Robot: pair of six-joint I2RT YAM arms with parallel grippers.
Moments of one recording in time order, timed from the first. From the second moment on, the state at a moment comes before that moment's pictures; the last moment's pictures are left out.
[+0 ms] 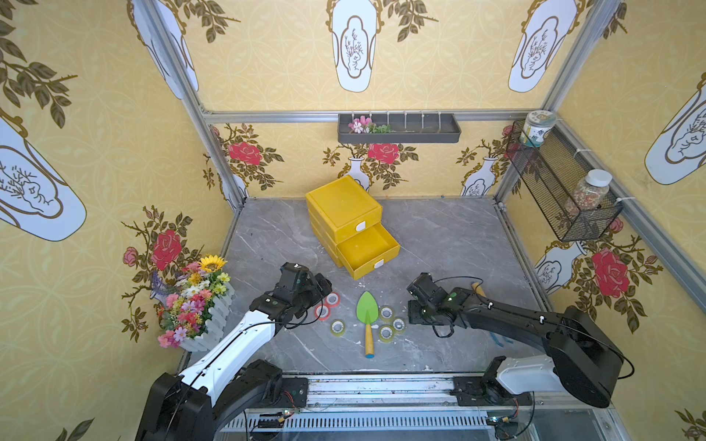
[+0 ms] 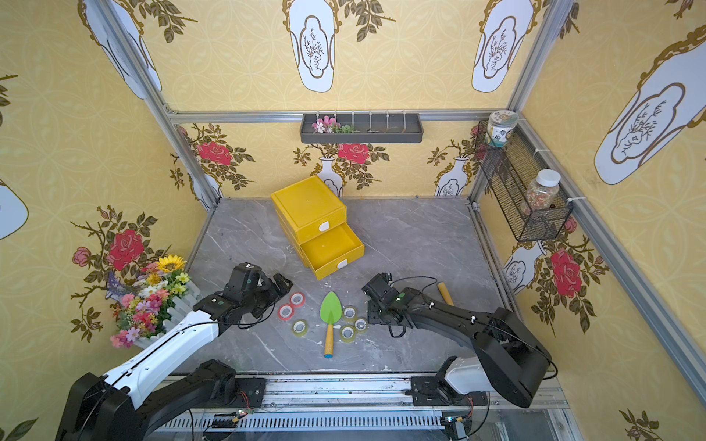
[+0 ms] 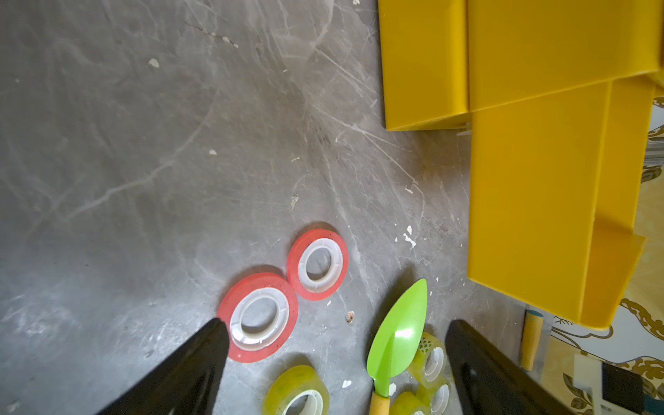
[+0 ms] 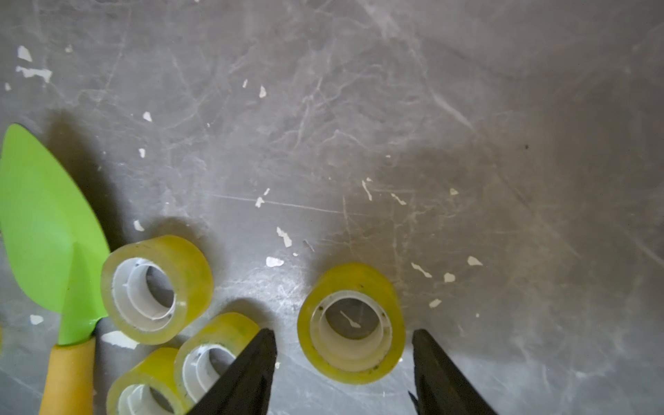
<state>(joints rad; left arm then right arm) -0.40 1.02 0.56 -0.42 0.07 -0.98 0.77 1.37 0.67 -0.53 0.11 0.75</state>
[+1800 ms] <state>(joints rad) -0.44 1.04 0.58 -0.42 0.10 -0.96 0.64 1.79 1.56 -0.61 0.01 0.39</state>
